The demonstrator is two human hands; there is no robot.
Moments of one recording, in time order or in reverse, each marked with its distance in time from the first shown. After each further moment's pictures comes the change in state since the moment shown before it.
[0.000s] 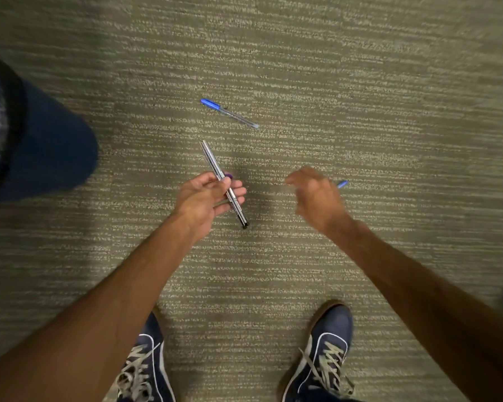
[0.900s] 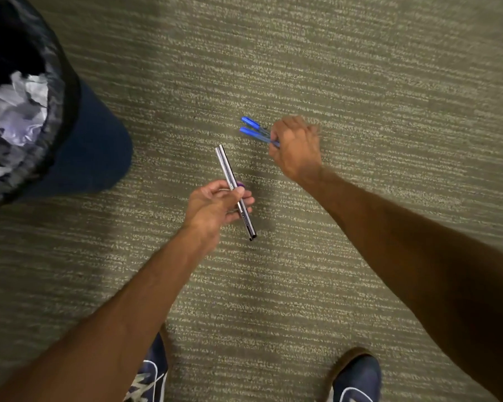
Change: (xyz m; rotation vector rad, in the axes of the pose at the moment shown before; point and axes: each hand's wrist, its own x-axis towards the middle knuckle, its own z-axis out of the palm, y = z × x) left_hand 0.028 0.002 -0.041 -0.040 0.050 0.160; right_hand 0.164 -0.068 0.023 -0.187 0.252 -0.217
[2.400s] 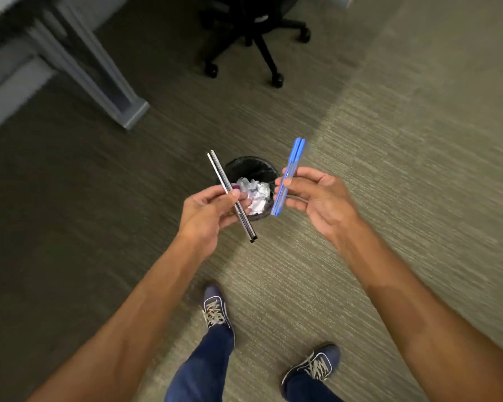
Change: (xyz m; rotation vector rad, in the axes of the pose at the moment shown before) left_hand -0.514 0.321 -0.154 -0.380 0.224 0.404; right_hand -0.106 -0.410 -0.543 1.534 -0.493 0.315
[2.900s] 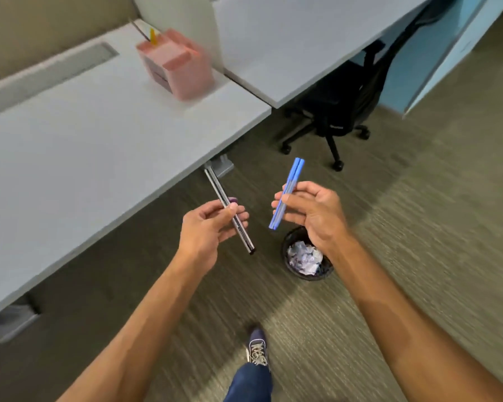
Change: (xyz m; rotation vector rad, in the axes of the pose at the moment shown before) left_hand -0.144 0.275 -0.141 -0.088 0.202 0.228; right_hand -0.076 -0.137 0.300 -0.100 -0.214 -0.140
